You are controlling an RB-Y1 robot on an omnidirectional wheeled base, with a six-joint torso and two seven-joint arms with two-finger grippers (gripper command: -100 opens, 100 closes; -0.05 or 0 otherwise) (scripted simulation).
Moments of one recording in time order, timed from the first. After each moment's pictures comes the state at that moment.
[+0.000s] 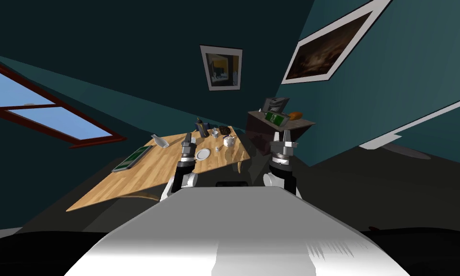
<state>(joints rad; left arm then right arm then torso) 0.42 0.13 0.00 -2.11 -0.03 -0.46 -0.13 0.52 0.00 0.05 -2.24 -0.11 -0.58 -0.09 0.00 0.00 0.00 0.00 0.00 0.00</state>
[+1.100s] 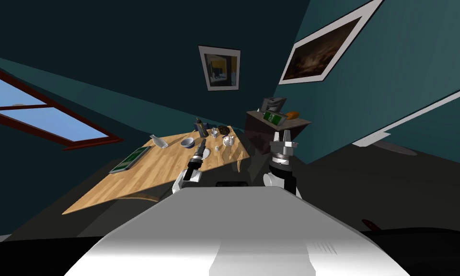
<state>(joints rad) 0.28 0.20 -0.05 -1.81 -0.13 -0.32 -0.26 0.52 0.00 0.05 -2.24 -0.11 -0.58 -0.09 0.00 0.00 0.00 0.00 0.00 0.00</state>
